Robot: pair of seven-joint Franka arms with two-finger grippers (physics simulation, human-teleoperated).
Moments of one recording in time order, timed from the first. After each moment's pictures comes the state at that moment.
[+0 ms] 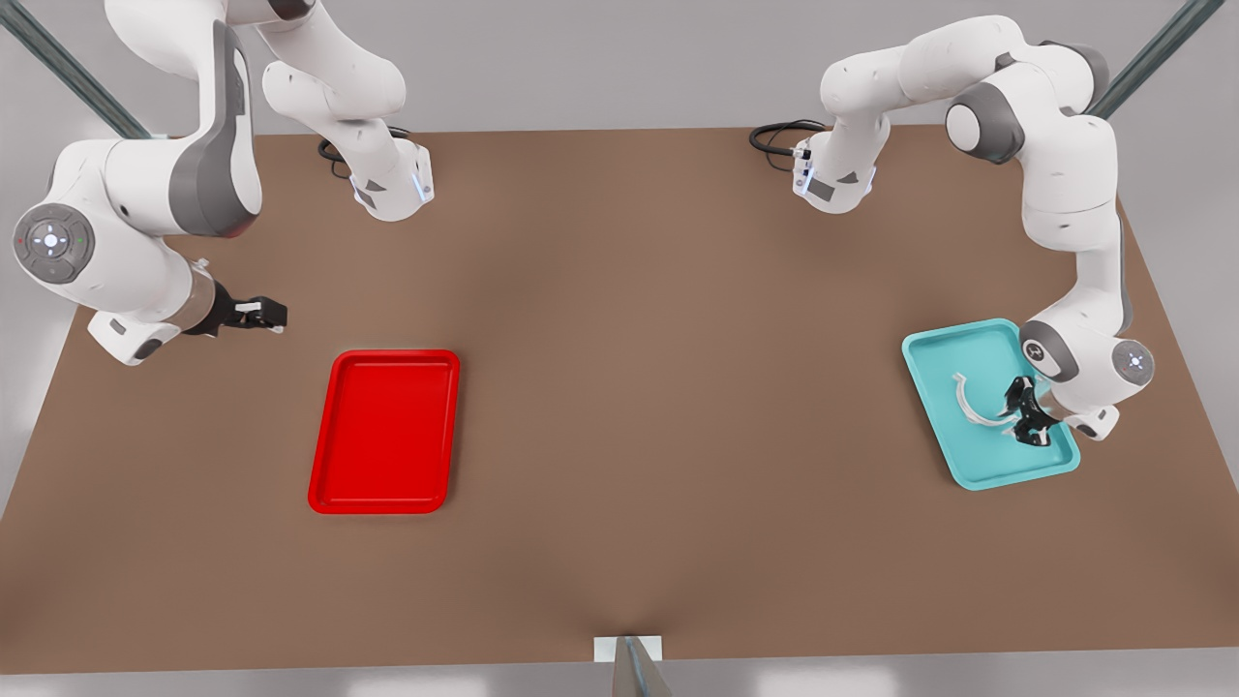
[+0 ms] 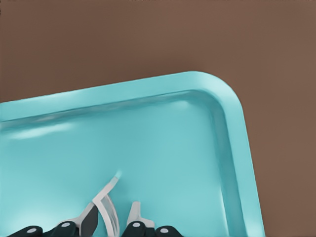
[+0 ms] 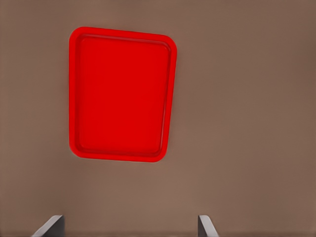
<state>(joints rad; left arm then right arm) 0.22 0.67 0.19 -1.84 -0.20 2.49 -1.04 0.01 0.11 0.03 -1.54 -0.06 1.44 -0.04</state>
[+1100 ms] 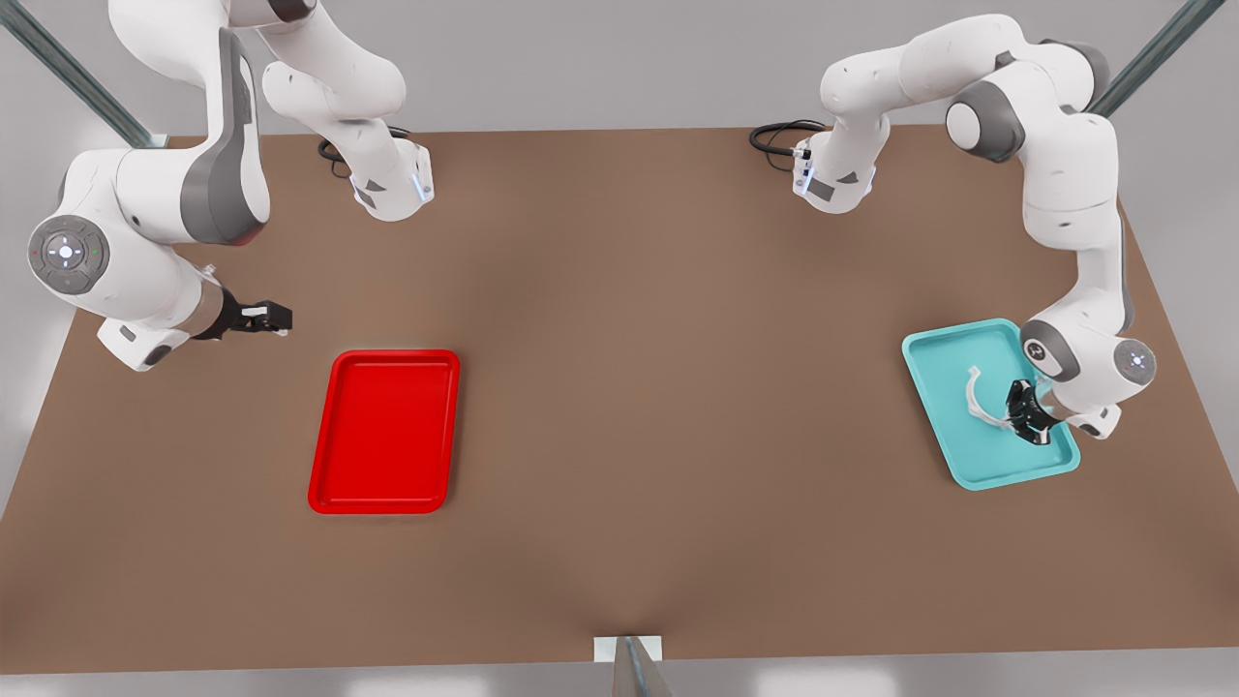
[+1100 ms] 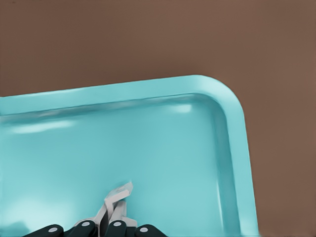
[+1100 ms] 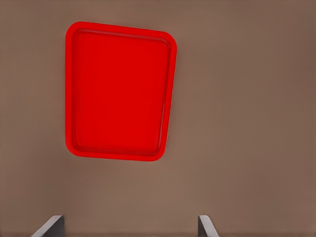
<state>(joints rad) 0.21 0.66 0.19 -1.83 -0.20 2.48 -1.09 0.01 0.12 0.03 -1.54 -0.07 1.45 -0.04</state>
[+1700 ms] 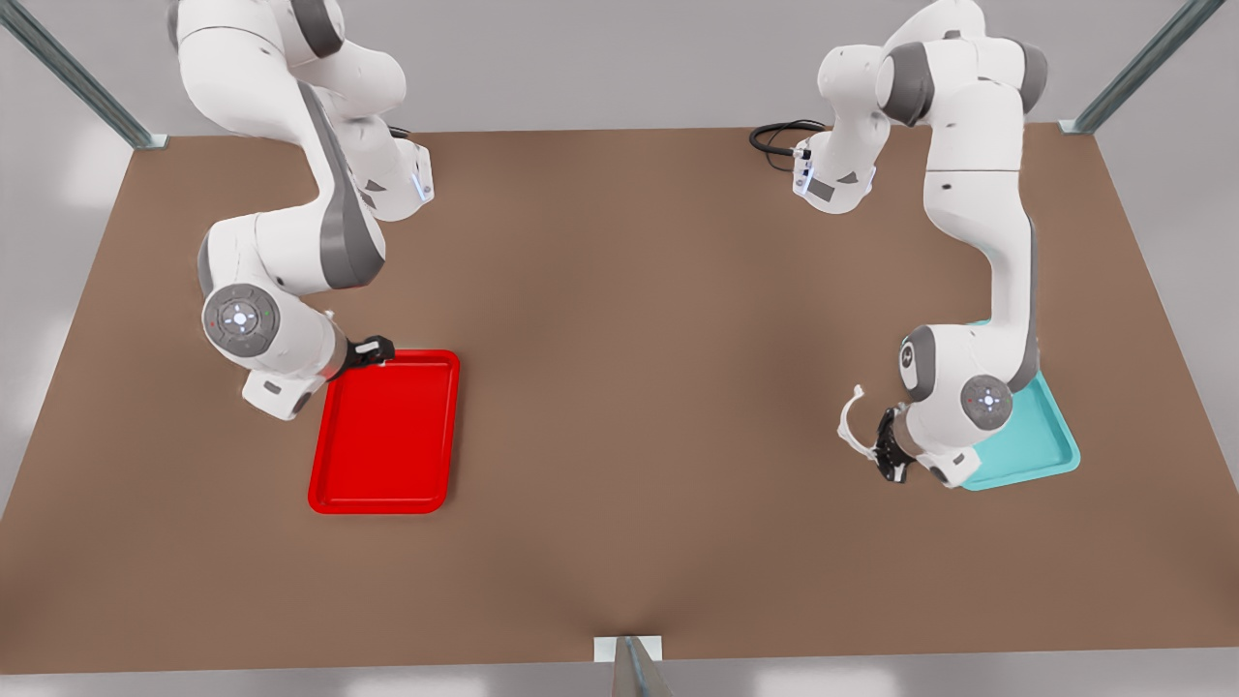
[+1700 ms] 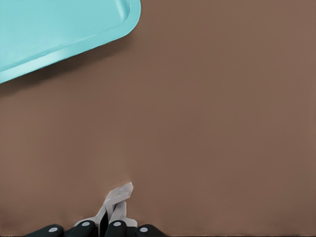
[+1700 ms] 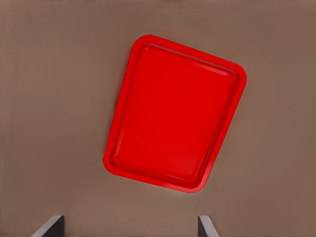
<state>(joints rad) -0.19 0.60 0.10 -1.59 -0.13 2.17 -1.45 0.23 0.32 0.04 -1.42 -0.04 1.52 -0.03</state>
